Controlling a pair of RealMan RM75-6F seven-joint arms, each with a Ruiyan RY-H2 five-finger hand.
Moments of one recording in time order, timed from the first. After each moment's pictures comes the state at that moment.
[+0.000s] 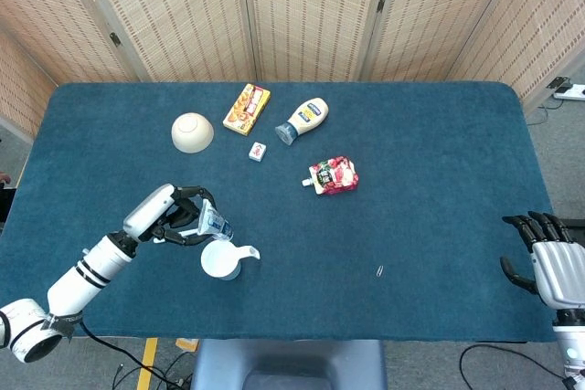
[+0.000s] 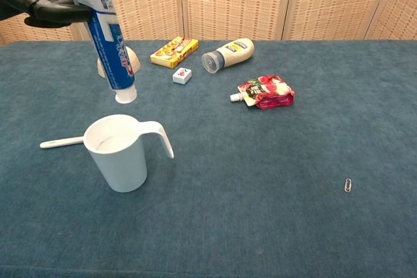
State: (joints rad) left arm -0.69 -1.12 -0.15 -1.65 1.66 1.08 -0.90; right arm 0.08 -1.07 0.08 -1.65 -1.46 1.46 -0.02
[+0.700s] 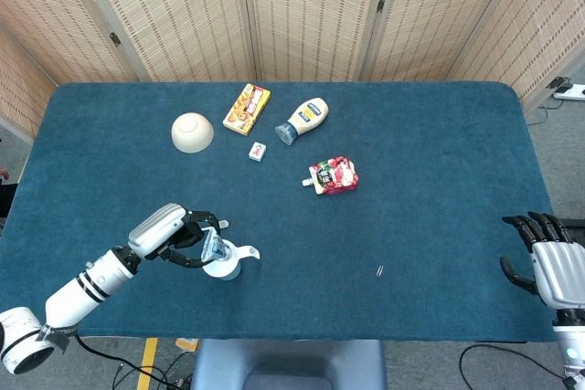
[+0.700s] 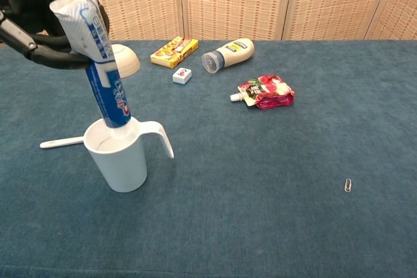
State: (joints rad) left arm -0.71 -1.10 -0.06 -1.68 1.70 1.06 -0.76; right arm 0.08 -1.07 0.07 -1.64 -1.46 1.45 -0.01
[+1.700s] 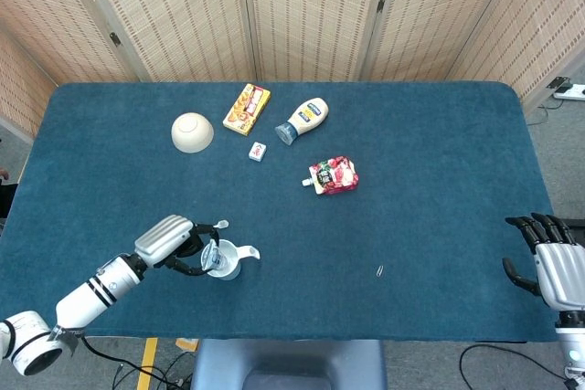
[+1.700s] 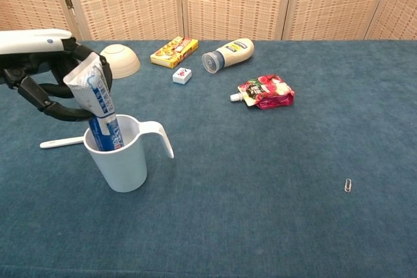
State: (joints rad) left arm -0.72 -1.16 0.01 -1.63 1.64 0.99 -0.57; right arm 0.07 -1.07 0.07 -1.64 -1.46 1.46 -0.01
